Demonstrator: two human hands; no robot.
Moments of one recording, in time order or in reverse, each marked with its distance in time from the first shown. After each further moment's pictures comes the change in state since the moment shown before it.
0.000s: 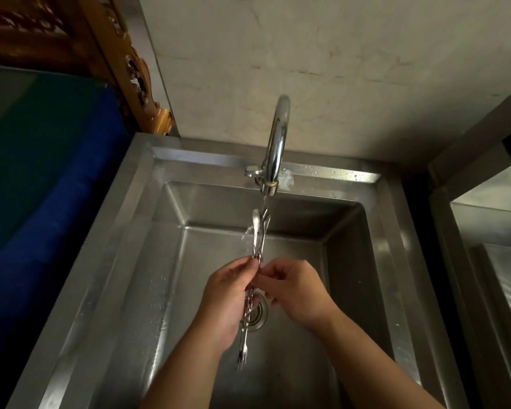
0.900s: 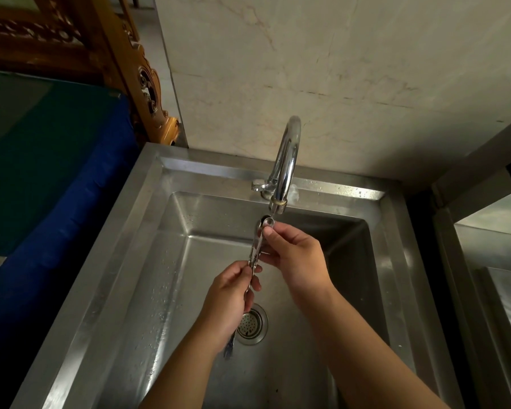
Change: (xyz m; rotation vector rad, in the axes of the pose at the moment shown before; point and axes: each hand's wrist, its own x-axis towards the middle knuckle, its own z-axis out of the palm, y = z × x) left_hand 0.016 0.010 -0.010 0.270 -0.058 0.155; right_hand 0.040 -0.047 -0.001 0.608 0.119 -0.054
